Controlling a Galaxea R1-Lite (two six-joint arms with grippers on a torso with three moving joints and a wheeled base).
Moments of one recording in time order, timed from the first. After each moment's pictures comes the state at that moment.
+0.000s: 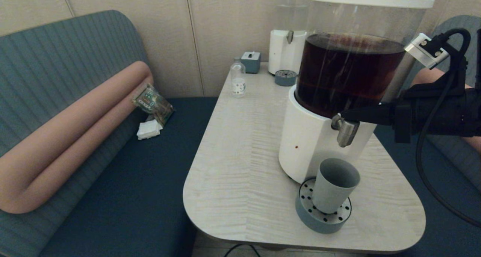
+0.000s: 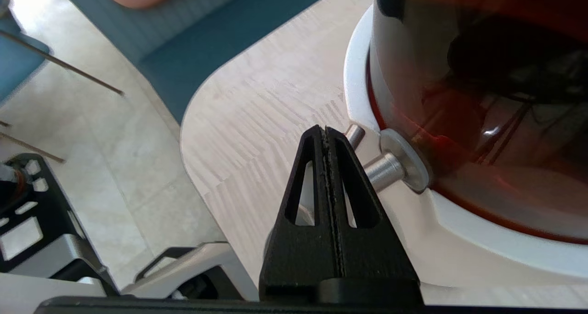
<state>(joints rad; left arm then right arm) 0.01 0.00 0.00 0.00 0.02 -0.03 0.27 1.47 -1.17 0.05 0.54 -0.10</state>
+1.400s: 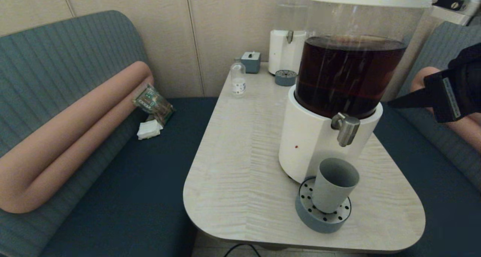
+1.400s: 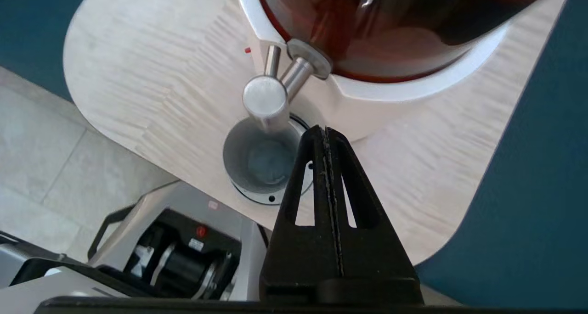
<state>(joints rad) 0.01 0.00 0.00 -0.01 0.02 -0.03 0.52 1.49 -1.73 0.84 -0.16 0.04</state>
